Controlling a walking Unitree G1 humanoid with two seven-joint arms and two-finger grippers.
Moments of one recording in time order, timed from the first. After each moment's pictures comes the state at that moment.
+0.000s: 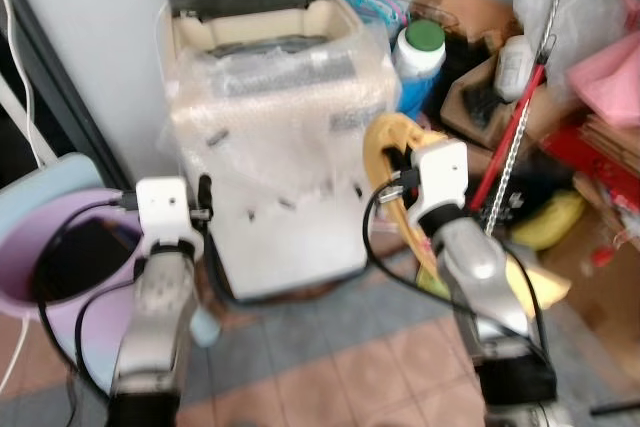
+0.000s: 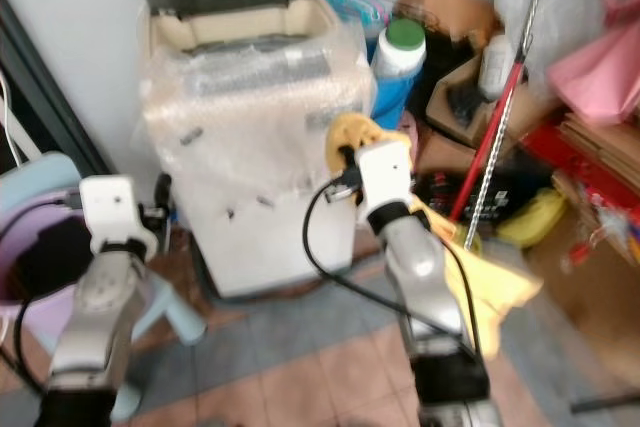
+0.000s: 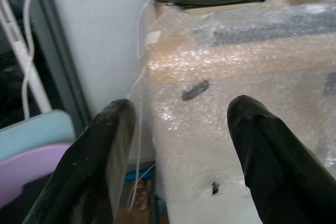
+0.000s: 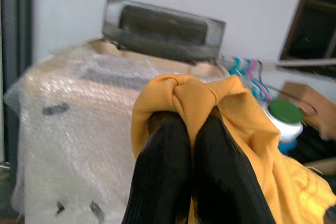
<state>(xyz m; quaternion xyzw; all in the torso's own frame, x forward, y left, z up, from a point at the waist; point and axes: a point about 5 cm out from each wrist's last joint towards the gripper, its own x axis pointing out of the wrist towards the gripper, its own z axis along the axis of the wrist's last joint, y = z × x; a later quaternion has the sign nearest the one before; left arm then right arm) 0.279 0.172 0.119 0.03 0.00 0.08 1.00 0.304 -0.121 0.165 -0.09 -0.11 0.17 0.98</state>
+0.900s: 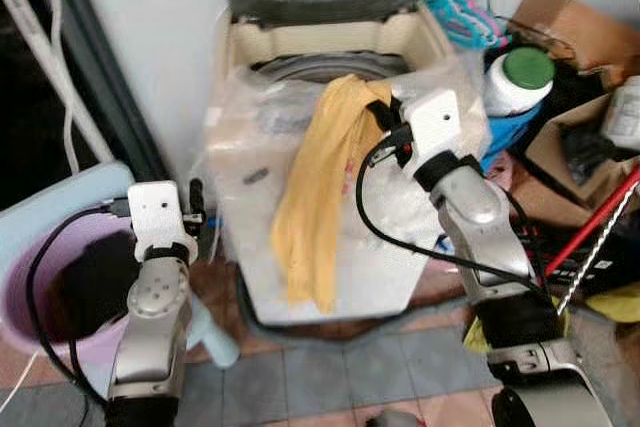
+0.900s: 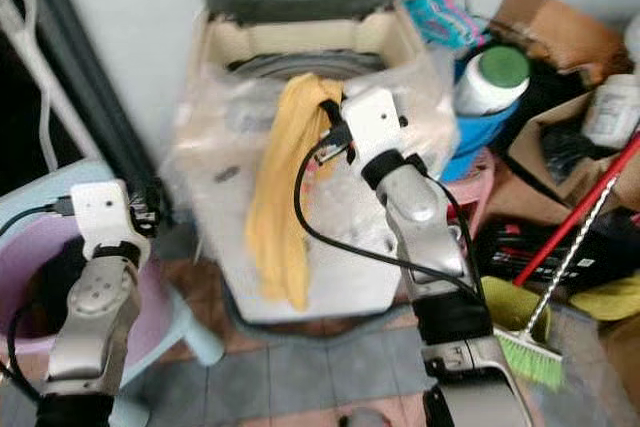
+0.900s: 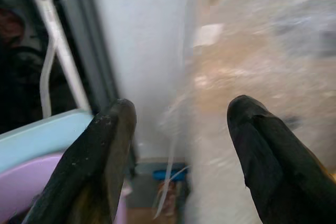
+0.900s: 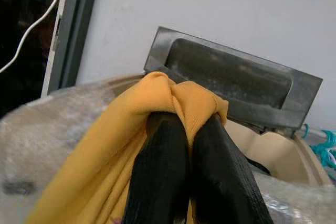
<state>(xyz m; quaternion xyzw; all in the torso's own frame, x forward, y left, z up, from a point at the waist) 0.275 0.174 0.113 0.03 0.02 0.09 1.00 0.333 -0.113 0.201 -0.14 -0.17 0.25 0.94</state>
